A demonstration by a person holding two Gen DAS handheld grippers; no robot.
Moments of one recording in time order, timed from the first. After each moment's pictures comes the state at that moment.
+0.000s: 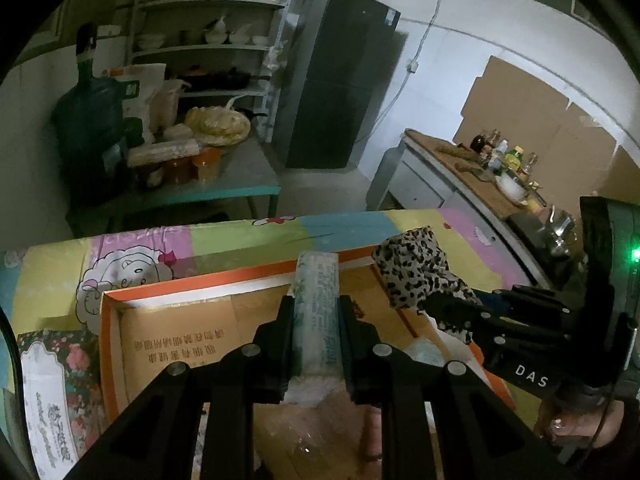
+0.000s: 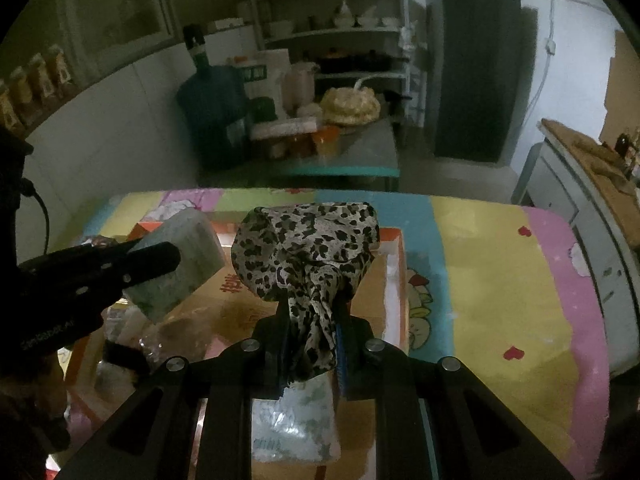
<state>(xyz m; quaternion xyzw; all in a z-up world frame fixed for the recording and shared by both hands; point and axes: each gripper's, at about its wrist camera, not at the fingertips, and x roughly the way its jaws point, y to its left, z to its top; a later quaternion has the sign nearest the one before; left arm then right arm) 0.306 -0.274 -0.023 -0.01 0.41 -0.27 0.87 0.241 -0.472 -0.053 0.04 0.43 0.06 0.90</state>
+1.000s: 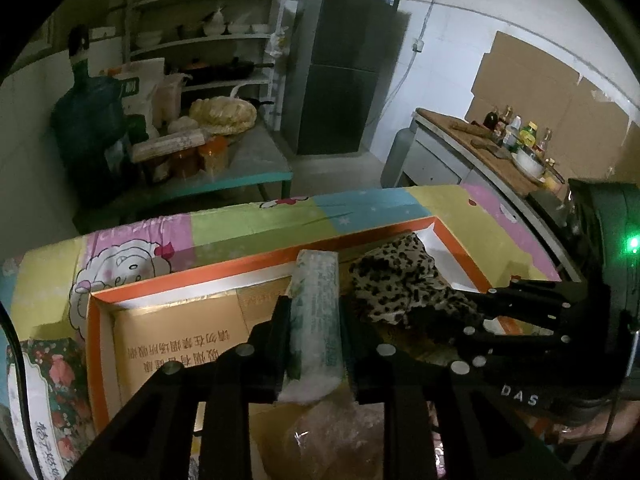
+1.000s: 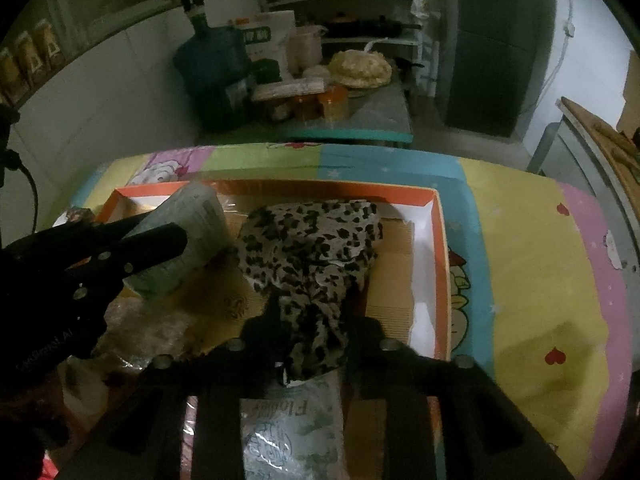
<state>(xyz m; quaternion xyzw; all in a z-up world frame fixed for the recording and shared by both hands) 0.318 -0.285 -0.047 0.02 0.42 -0.25 0.87 0.275 -0.463 -0.091 0.03 0.48 0.08 0.87</state>
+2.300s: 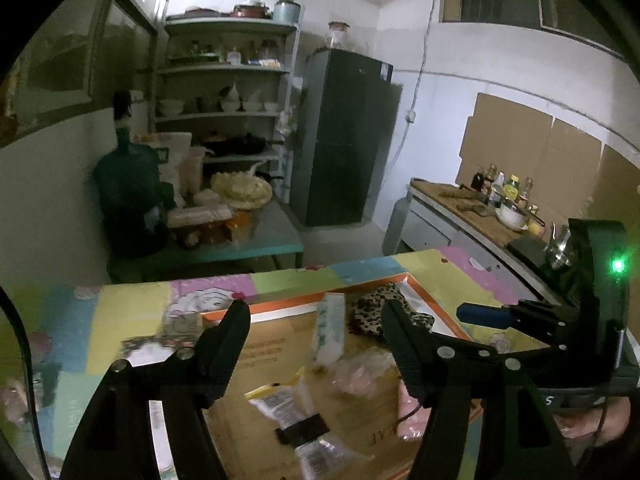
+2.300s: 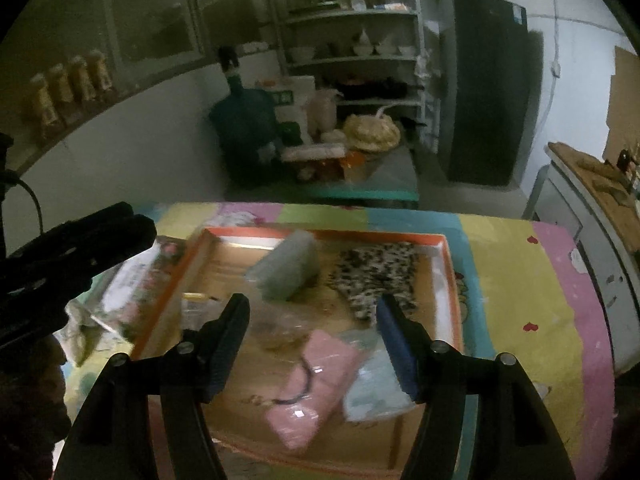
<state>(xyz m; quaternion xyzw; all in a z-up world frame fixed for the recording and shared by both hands) 0.230 -0.199 0.040 0.00 0.29 -0.25 0.93 0.178 -0.414 -0.009 0.04 0.37 0.08 0.92</state>
